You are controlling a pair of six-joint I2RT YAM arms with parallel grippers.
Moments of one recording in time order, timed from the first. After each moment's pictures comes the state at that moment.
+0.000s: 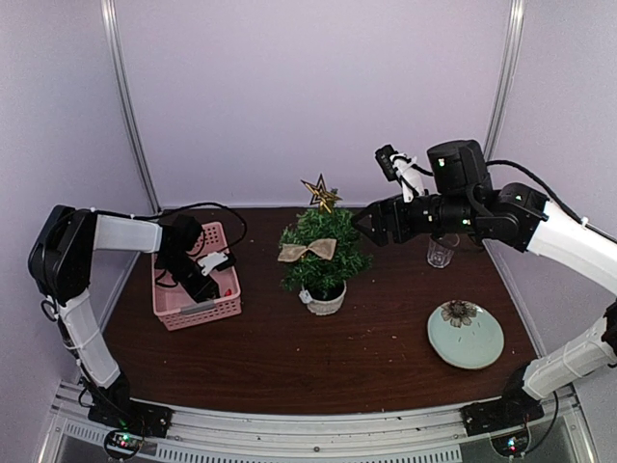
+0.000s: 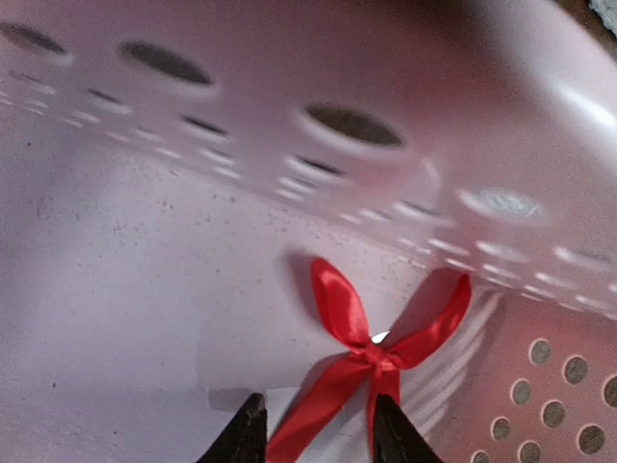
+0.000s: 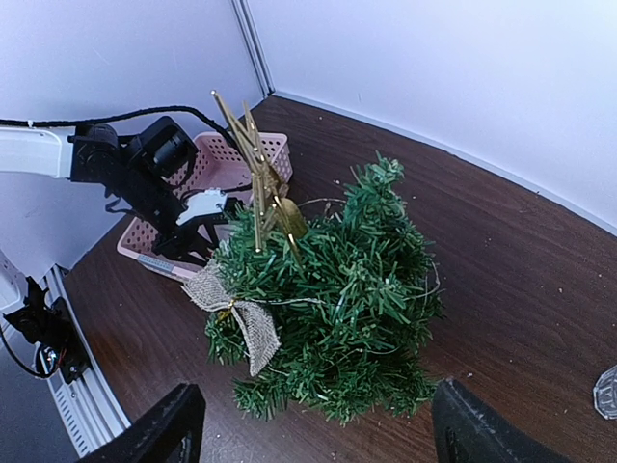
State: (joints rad) left arm -0.29 1.82 1.09 -0.61 0.30 0.49; right arm 0.83 1.29 1.34 -0.50 0.01 0.23
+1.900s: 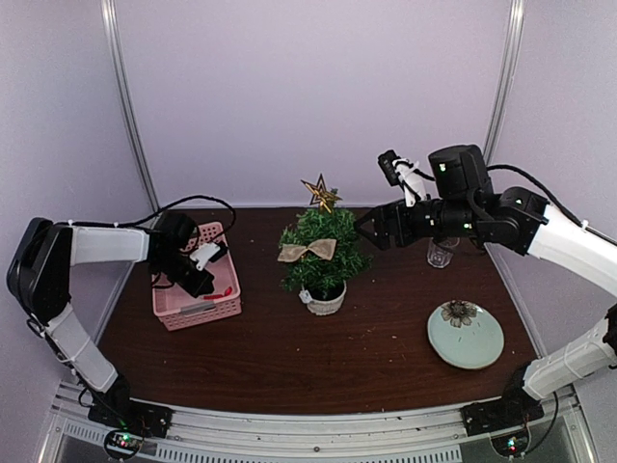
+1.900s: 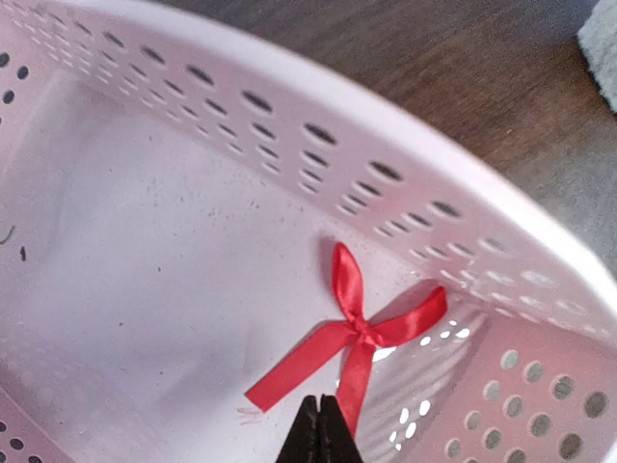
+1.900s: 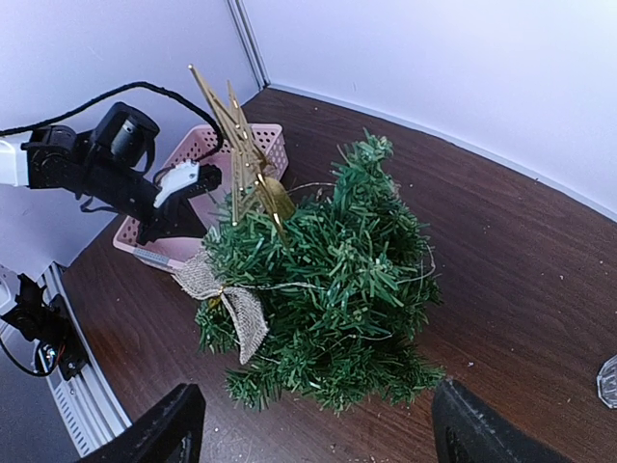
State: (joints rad) left arm -0.32 1.66 0.98 -0.46 0.19 0.30; right arm 0.82 1.28 1.30 -0.50 0.01 0.24
